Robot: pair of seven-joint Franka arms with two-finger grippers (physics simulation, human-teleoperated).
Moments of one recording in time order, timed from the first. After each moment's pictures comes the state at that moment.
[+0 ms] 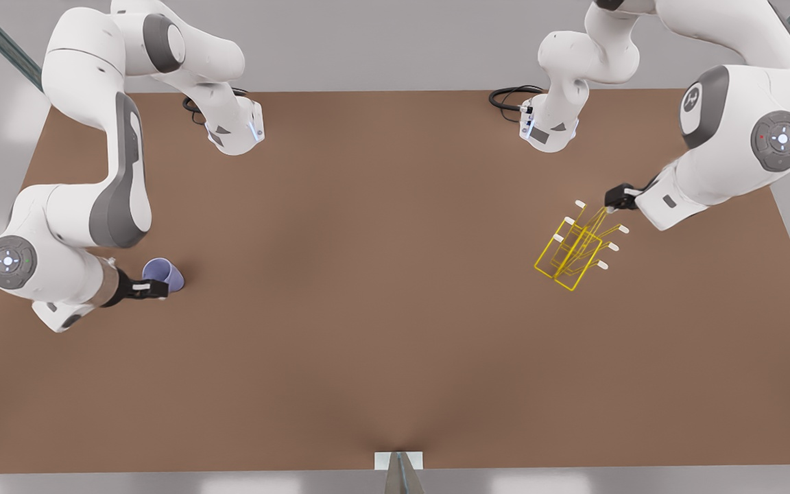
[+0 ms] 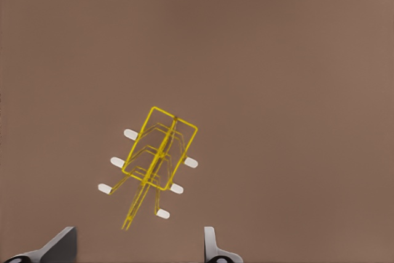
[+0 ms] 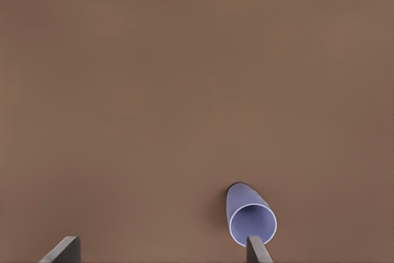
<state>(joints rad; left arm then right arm) -0.26 0.13 0.16 -1.39 -0.04 1.33 0.07 0.01 0.46 0.03 -1.23 -0.04 1.56 -0.02</state>
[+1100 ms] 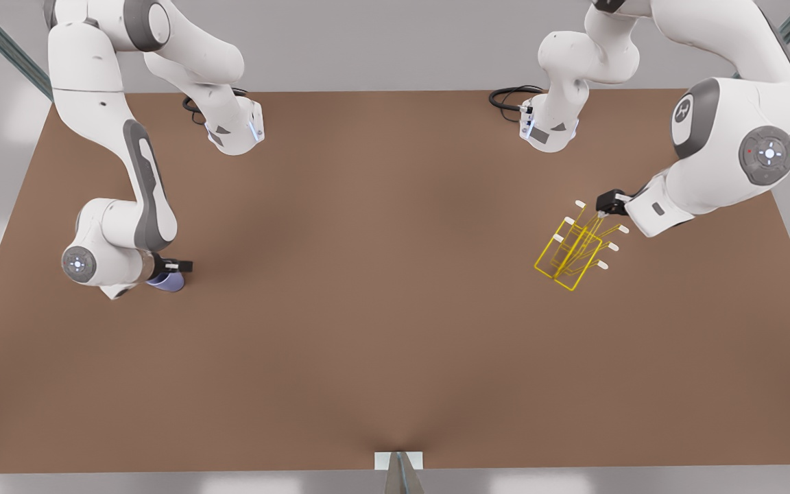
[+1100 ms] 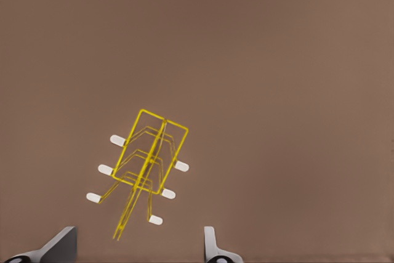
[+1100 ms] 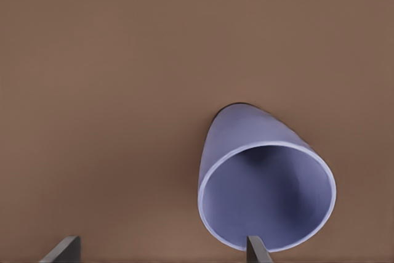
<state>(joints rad) -0.26 0.15 0.15 -1.41 -0.06 1.33 0.10 -0.13 0.32 0.01 -2.01 0.00 1.99 -0.04</state>
